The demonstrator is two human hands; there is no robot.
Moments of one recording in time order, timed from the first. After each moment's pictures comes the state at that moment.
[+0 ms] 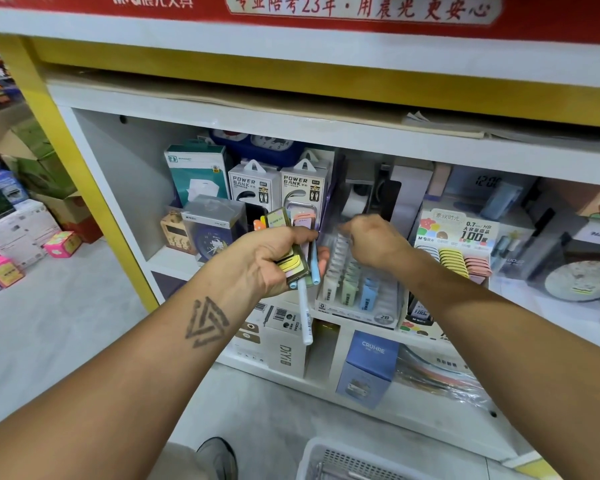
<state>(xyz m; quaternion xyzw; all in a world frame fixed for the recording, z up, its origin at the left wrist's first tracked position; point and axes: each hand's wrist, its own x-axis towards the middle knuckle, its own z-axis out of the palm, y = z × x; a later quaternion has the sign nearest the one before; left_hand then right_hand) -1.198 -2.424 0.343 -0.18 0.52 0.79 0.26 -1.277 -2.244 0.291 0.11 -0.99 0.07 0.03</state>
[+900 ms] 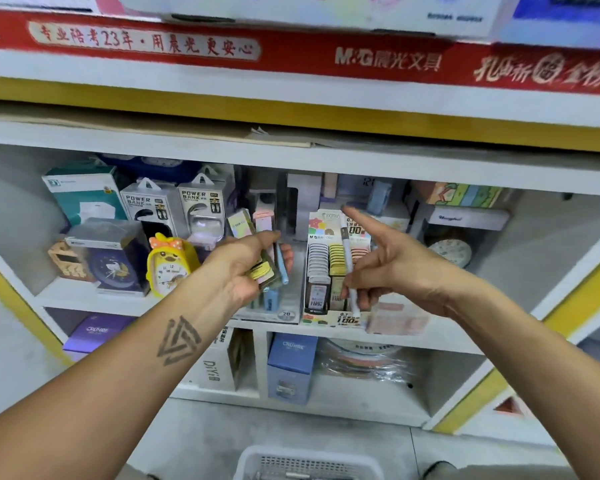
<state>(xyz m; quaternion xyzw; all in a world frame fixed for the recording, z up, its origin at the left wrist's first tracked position) -1.193 -2.317 0.335 -0.16 0.51 0.82 0.21 -1.119 -2.100 0.358 0.06 -0.79 0.59 -0.13</state>
